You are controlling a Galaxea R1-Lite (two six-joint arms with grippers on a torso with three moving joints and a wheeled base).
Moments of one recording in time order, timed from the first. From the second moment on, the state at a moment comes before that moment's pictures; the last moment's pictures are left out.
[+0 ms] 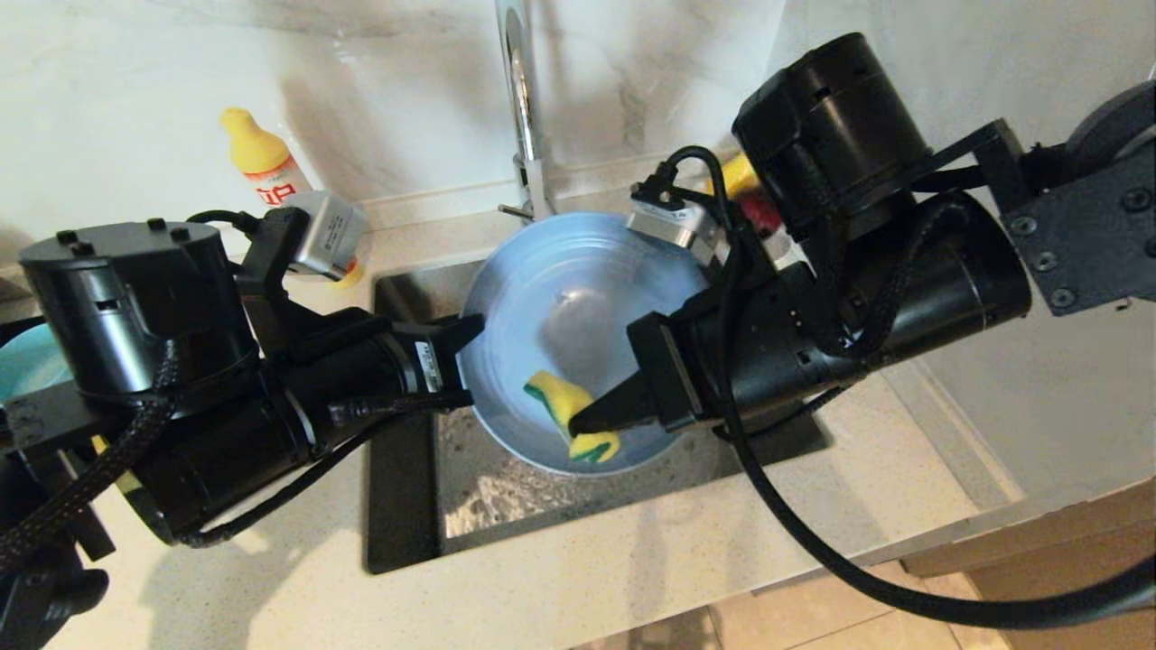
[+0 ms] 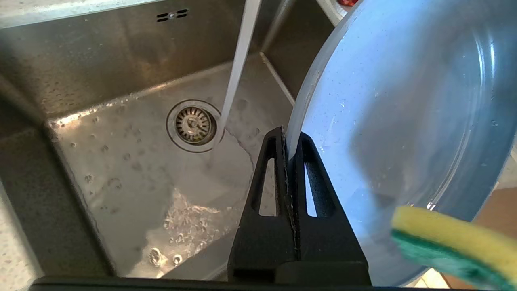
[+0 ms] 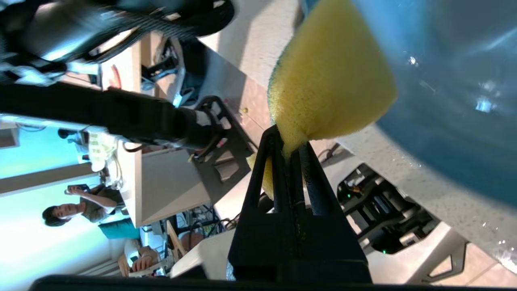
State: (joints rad) left arm -0.59 1.48 -0.76 -0.66 0.11 -0.16; right arm 0.84 1.82 -1.81 0.61 0.44 0.39
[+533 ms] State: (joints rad) left arm -0.60 1.46 -0.72 -0.69 0.11 -0.13; right arm 0.81 1.89 -1.90 0.61 0.39 0.39
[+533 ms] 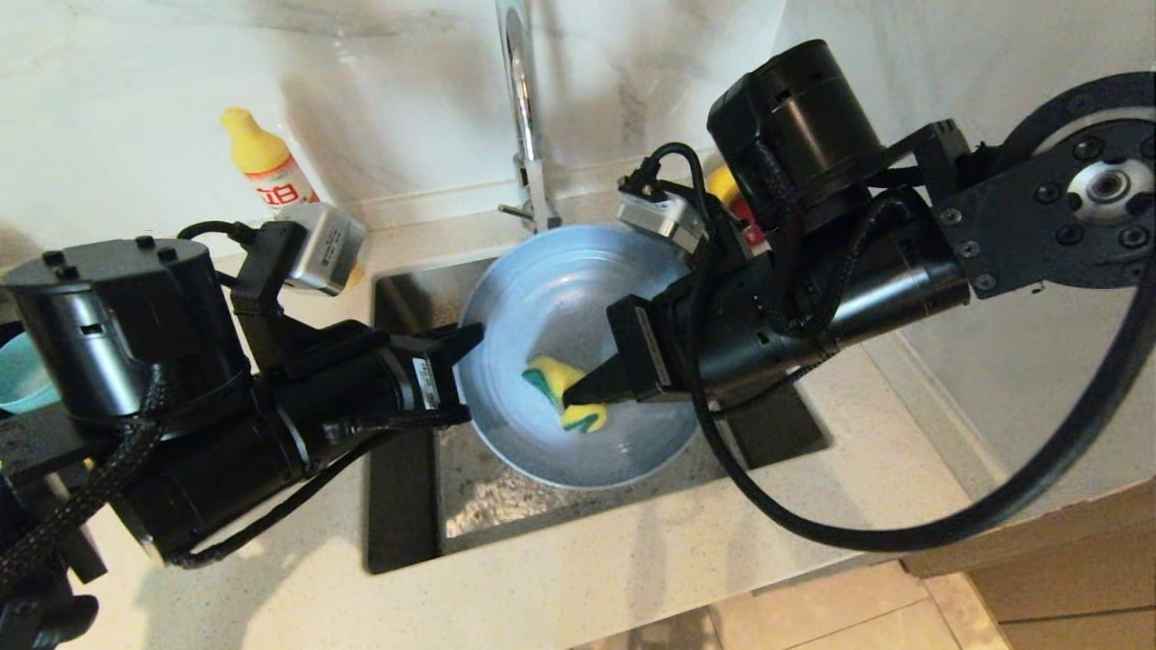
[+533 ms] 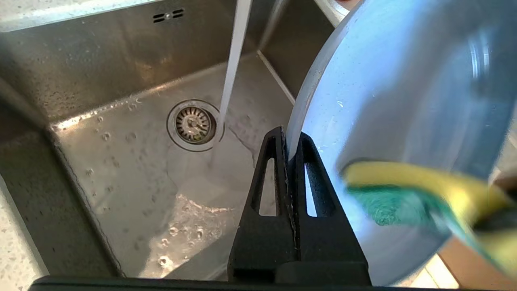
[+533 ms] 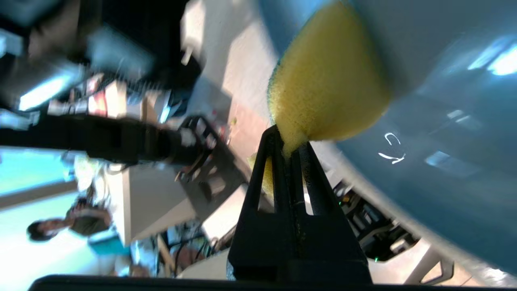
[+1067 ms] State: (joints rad) left arm -0.67 1.44 -0.68 -0.70 0.11 -0.11; right arm 0.73 1.89 -1.93 0.60 0.38 0.39
